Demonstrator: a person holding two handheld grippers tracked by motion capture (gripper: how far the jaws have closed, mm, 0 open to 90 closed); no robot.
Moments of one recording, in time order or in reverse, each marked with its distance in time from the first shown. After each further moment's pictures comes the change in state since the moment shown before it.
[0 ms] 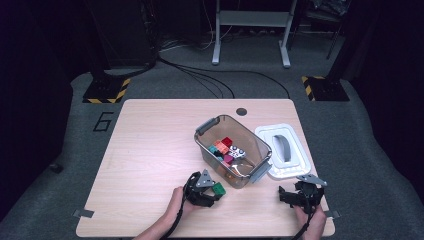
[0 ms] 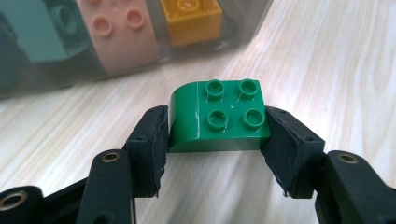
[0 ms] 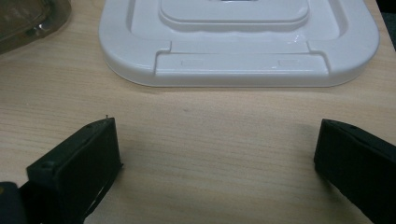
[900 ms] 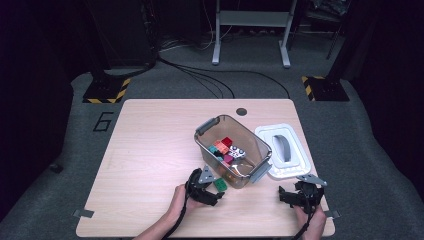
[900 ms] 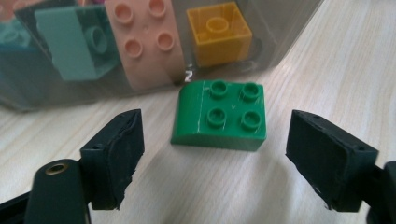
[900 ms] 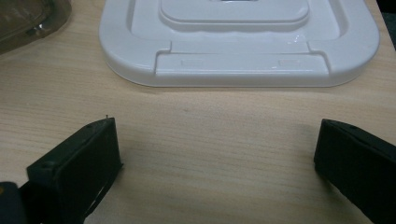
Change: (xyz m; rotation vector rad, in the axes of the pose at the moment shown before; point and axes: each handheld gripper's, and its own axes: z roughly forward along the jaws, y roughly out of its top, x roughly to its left) left arm 0.004 0.013 0.010 -0.017 0.068 -0.026; right arm 0.000 0.000 0.000 0.001 0.001 0.000
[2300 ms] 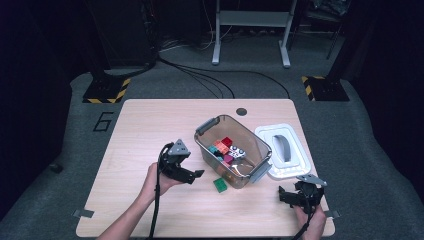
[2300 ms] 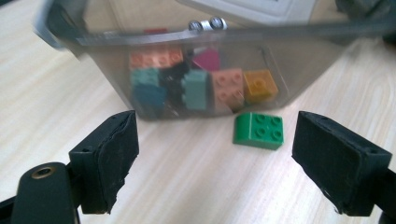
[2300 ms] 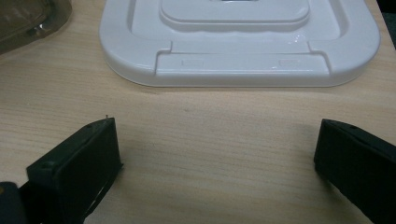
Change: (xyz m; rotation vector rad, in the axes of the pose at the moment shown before) left arm 0.052 0.034 -0.096 -0.029 0.011 -0.090; right arm 0.001 0.000 0.000 -0.003 -0.001 0.002
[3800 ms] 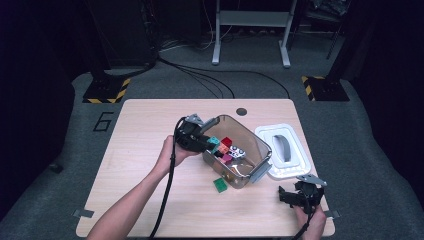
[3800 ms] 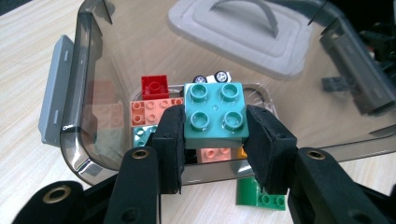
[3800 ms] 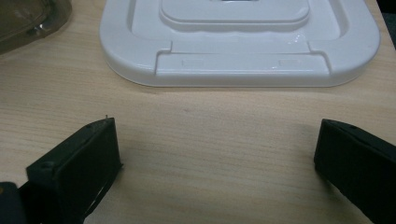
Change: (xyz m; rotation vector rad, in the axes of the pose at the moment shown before) left arm 0.035 0.083 0.027 0.067 -0.085 -0.052; right arm 0.000 0.000 0.000 -0.001 -0.001 0.001
